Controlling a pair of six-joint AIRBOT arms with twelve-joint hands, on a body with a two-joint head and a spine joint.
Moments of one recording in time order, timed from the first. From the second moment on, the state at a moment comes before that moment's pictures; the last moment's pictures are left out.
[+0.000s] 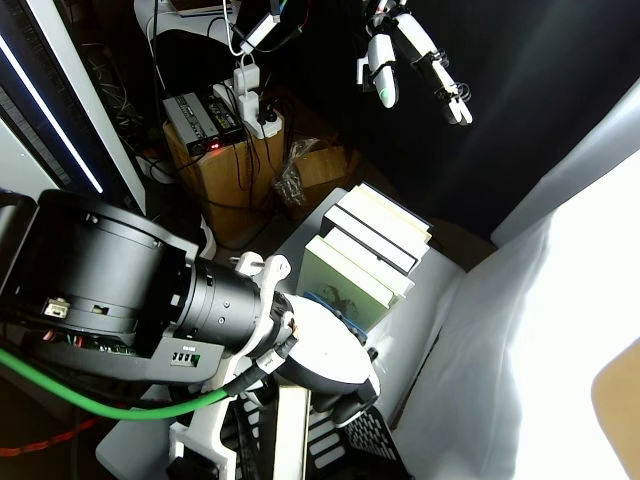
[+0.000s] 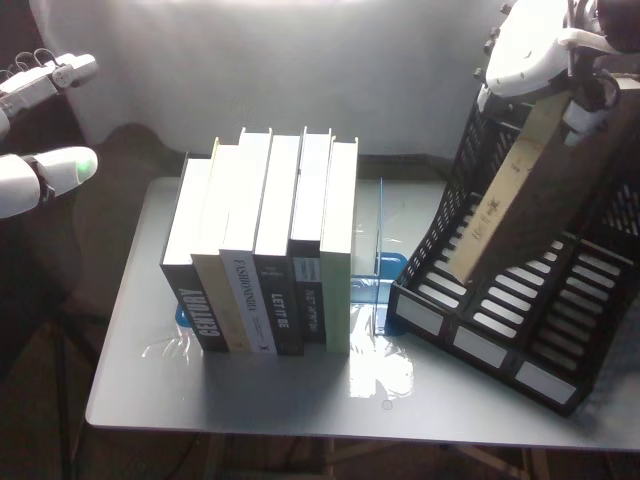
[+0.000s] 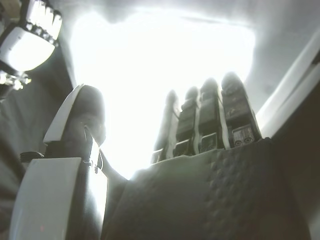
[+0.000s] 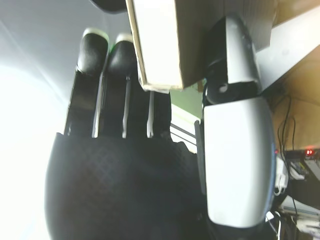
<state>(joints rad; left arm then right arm) 0.80 -1.06 1.50 -0.17 -1.05 0.04 0.03 -1.42 1.78 -2.74 0.42 1.05</state>
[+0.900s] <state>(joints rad) 0.80 -1.08 1.51 -0.17 -1.07 0.04 0.01 -1.43 1.79 -2.84 0.39 1.11</state>
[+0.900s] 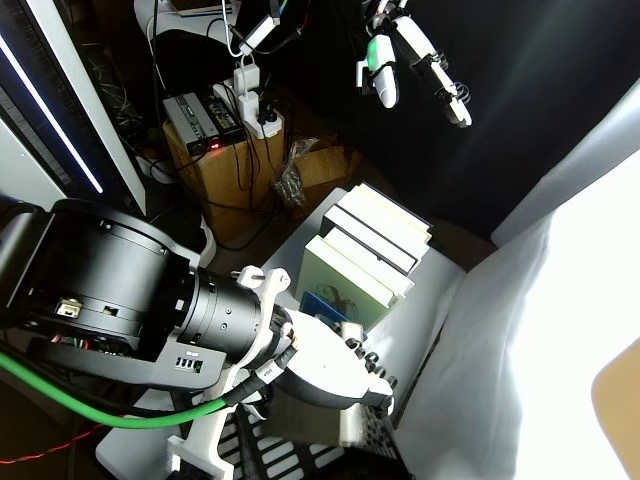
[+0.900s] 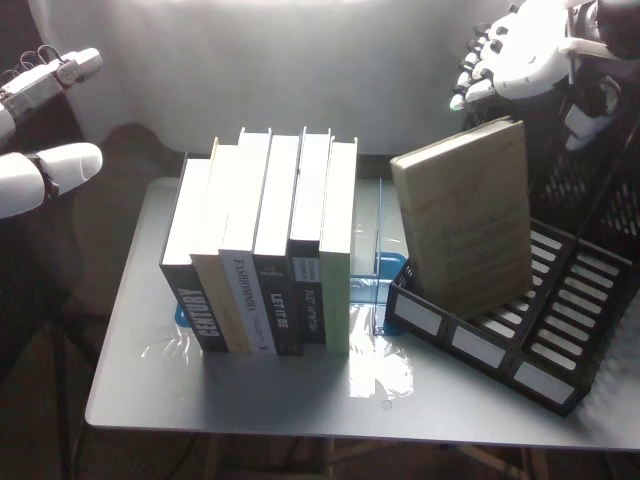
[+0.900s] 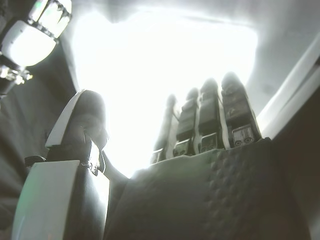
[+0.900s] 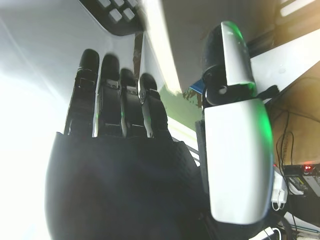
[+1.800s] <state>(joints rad) 0.75 -1.08 1.49 -0.14 -1.07 0.04 -0.04 -1.12 1.50 -1.62 0.44 0.57</state>
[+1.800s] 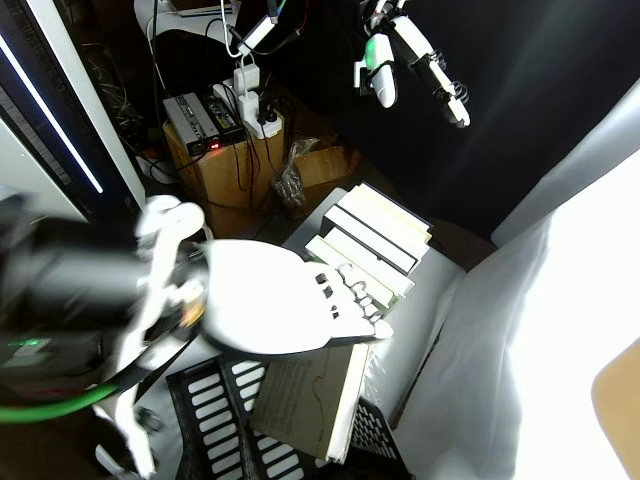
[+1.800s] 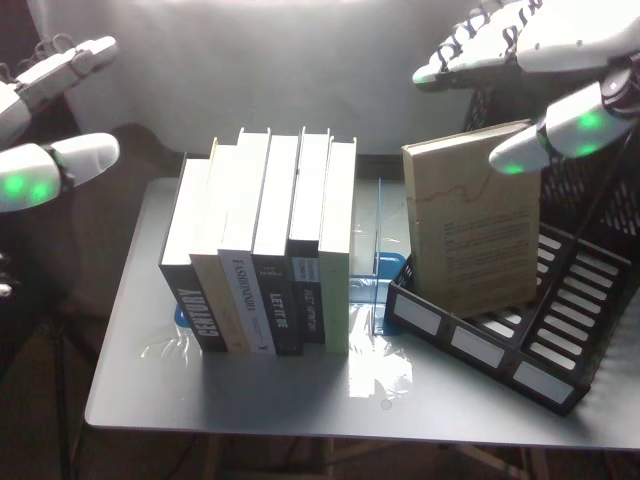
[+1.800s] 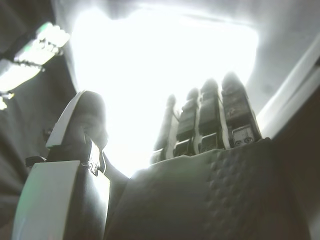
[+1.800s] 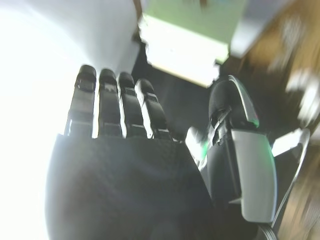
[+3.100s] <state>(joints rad) 0.68 -1.14 1.43 0.15 -1.07 0.04 -0.73 -0.91 1.17 -0.19 1.05 -0.23</state>
